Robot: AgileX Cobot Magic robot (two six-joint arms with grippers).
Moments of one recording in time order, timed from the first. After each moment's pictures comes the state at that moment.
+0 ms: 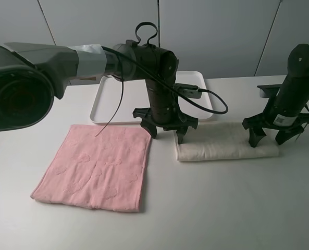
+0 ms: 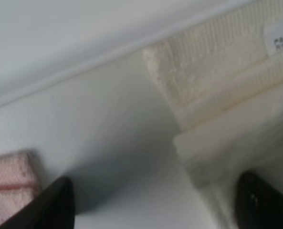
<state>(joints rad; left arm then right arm) -0.74 2.49 -2.02 -0.04 1.05 -0.37 0.02 2.04 -1.08 0.00 0.74 -0.05</state>
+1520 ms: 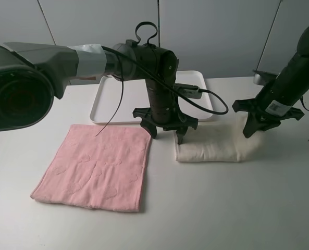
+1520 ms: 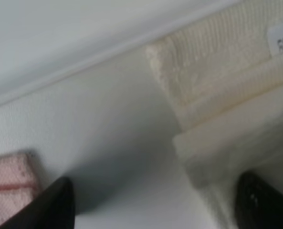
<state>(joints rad) -0.74 2.49 -2.02 -0.04 1.06 -0.36 0.04 1.88 -1.06 0.36 0.86 -0.24</state>
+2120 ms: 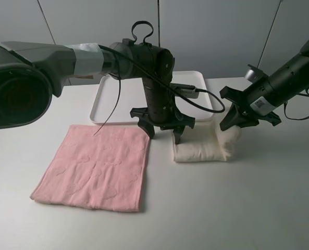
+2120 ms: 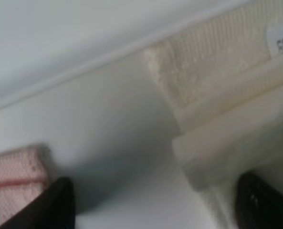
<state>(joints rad) -0.72 2.49 -2.02 -0.05 1.08 -0.34 0.04 1.86 -0.97 0.81 0.83 -0.48</state>
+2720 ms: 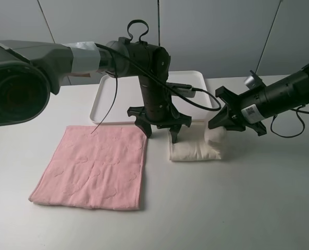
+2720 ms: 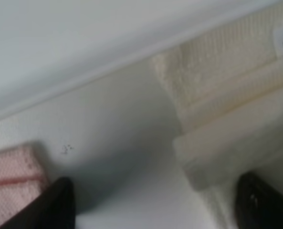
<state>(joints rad) -0.70 2.49 -2.02 -0.07 1.09 -0.31 0.04 1.87 -0.83 1.23 0.75 -0.77</state>
